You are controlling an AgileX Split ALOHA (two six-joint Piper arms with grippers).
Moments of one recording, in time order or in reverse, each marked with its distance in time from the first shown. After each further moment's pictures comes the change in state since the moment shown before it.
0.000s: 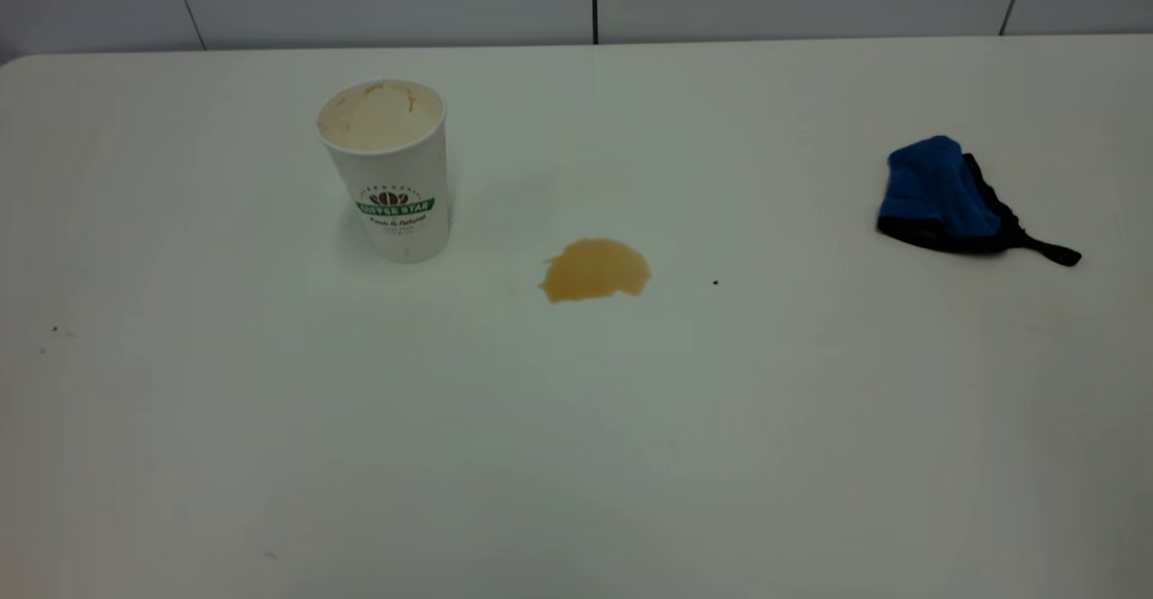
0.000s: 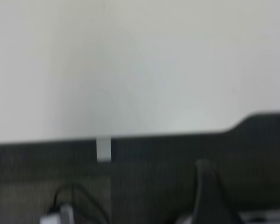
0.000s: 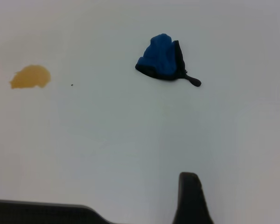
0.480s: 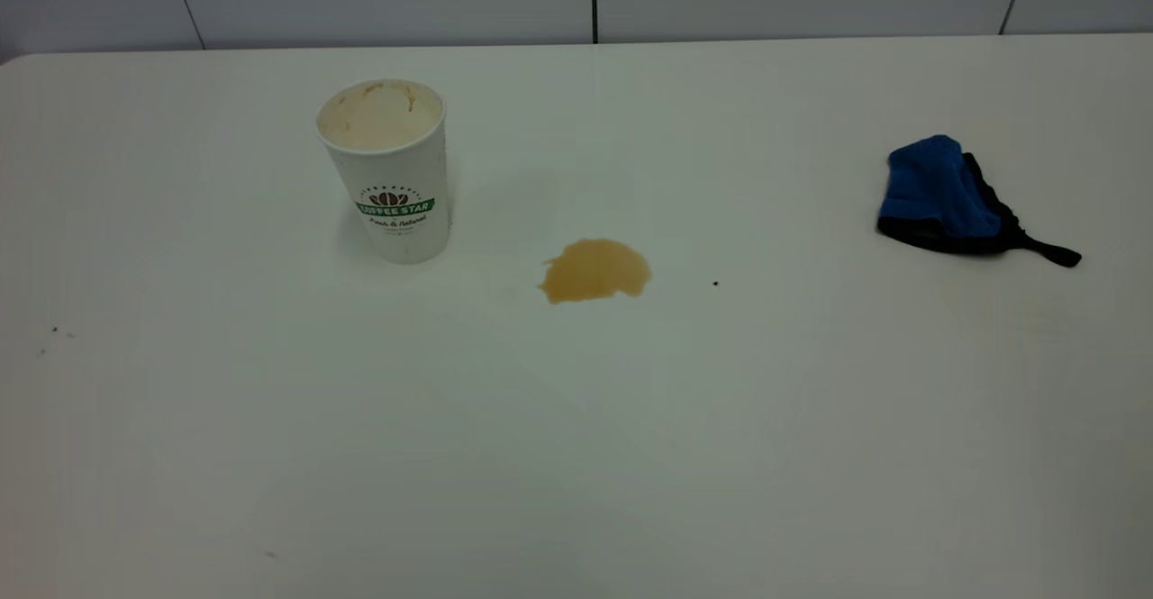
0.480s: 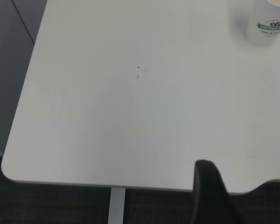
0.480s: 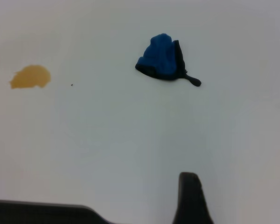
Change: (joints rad) left arm 0.096 -0.236 0.018 0.023 -0.009 0.010; right arm 0.000 0.000 0.000 0.000 0.000 0.000
